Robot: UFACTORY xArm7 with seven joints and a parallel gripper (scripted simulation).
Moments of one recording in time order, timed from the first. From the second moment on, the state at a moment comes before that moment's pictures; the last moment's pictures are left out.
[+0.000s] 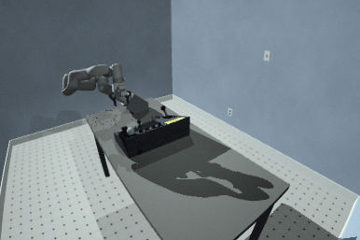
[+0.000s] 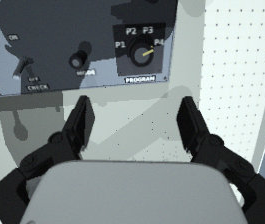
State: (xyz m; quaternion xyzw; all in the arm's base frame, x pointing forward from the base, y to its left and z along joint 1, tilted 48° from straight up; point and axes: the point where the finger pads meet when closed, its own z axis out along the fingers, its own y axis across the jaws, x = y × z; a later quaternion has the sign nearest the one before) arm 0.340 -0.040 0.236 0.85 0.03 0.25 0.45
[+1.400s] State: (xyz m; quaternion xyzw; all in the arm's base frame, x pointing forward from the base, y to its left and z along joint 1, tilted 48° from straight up) arm 0.352 -0.076 0.243 0.89 0.02 0.18 0.41
